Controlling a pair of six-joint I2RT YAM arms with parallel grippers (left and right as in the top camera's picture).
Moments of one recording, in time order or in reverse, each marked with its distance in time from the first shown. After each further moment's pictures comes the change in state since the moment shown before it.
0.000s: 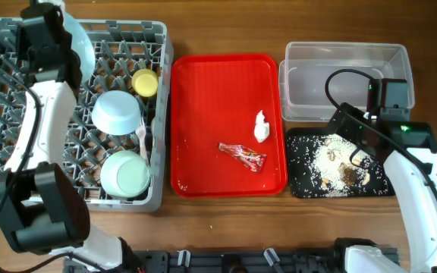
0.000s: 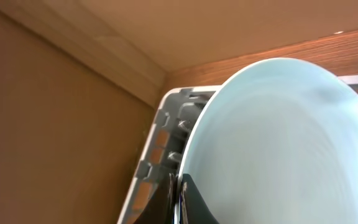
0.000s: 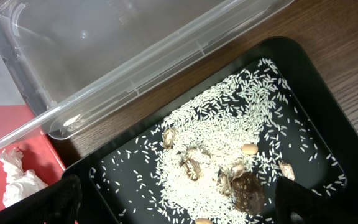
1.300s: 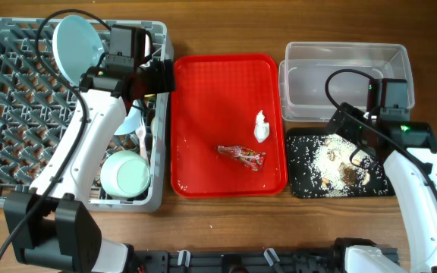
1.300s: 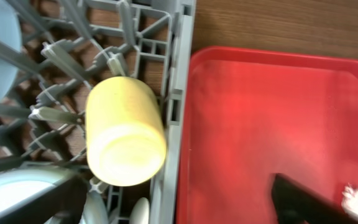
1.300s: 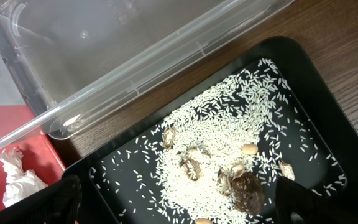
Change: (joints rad) left arm -0.348 -0.115 -0.022 -0.596 0.525 -0.792; right arm 0.000 0.000 0.000 0.000 0.000 0.000
